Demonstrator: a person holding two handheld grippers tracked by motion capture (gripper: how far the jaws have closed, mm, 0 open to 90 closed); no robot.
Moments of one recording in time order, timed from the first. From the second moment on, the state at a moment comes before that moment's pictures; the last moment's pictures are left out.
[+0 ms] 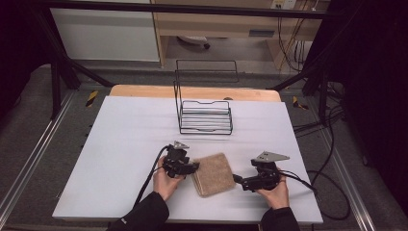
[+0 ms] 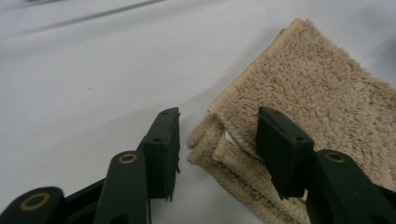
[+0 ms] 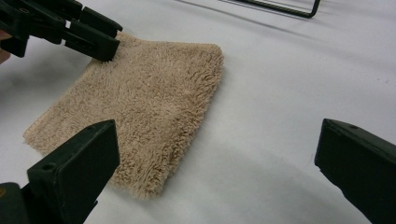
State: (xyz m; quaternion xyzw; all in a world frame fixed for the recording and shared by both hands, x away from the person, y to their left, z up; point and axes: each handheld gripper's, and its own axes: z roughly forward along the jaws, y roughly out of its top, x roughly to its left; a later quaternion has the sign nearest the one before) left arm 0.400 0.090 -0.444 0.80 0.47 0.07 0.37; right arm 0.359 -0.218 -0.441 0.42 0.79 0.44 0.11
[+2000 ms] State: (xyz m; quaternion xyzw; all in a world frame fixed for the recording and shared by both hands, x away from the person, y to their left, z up) left arm 0.393 0.084 -0.454 0.80 0.44 0.08 0.40; right arm 0.430 -0.169 -0.454 0.44 0.80 0.40 0.03
